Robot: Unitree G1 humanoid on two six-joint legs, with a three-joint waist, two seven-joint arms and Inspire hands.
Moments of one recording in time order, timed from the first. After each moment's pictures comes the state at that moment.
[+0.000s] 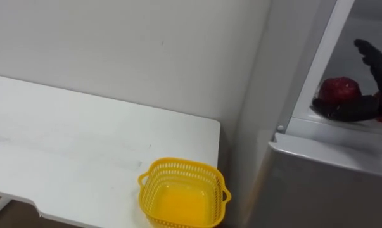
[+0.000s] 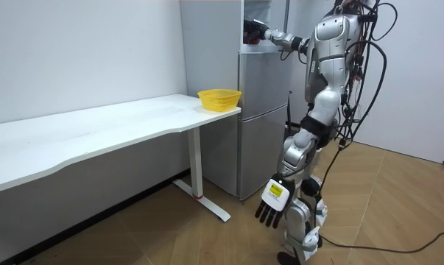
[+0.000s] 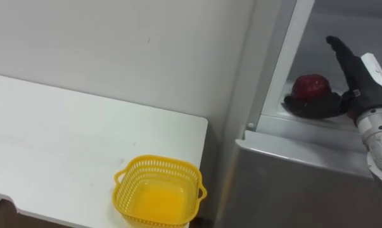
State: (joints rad) left arm 0.25 0.32 0.23 0.95 0.38 0.12 -0.10; right arm -0.68 -0.77 0.08 0.48 0.07 0.01 -0.09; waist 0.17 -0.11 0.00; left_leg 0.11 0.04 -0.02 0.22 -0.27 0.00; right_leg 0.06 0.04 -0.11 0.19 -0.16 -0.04
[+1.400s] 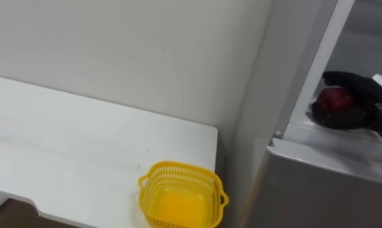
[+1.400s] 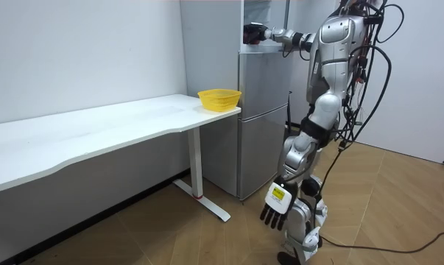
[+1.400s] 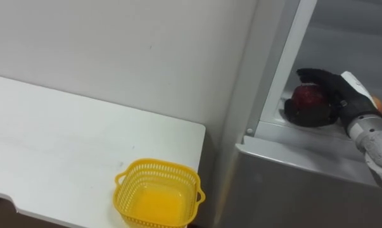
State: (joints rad) left arm 0.24 0.35 0.18 0.99 0.38 0.17 -0.14; right arm -0.76 -0.77 0.13 0.65 0.10 0.06 0.10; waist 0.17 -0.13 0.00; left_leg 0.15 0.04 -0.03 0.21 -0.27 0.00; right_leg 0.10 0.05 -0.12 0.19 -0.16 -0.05
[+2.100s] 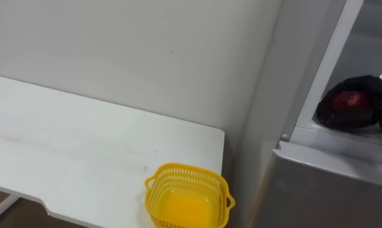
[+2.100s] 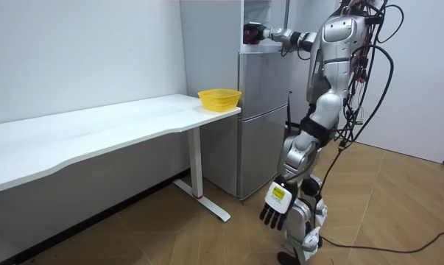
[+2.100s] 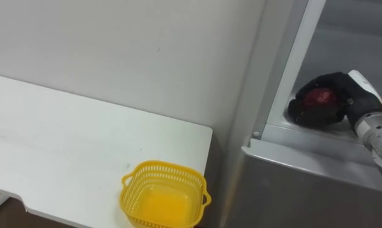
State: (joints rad) left arm 0.22 0.35 0.16 0.99 0.38 0.18 -0.14; right arm -0.77 -0.78 0.13 0.66 0.07 0.05 0.11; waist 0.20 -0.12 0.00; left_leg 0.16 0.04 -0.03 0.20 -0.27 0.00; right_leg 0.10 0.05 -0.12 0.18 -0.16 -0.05
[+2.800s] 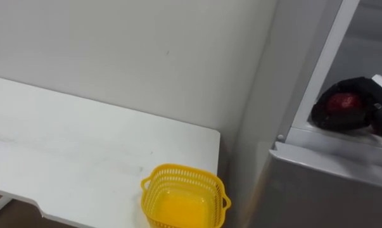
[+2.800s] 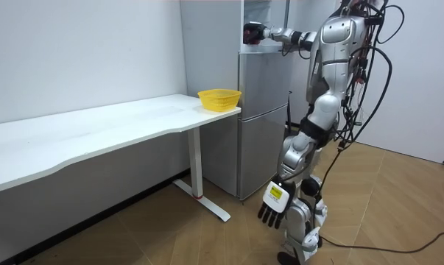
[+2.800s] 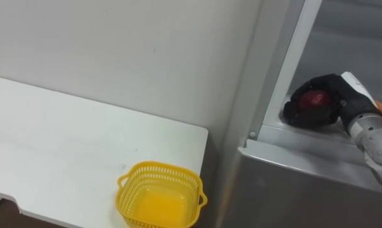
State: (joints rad) left arm 0.22 0.36 0.16 0.99 0.38 0.17 -0.15; right arm -0.76 -0.78 0.18 0.63 0.07 0.06 0.06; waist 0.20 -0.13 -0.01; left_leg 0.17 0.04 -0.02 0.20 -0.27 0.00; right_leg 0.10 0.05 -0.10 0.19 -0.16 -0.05
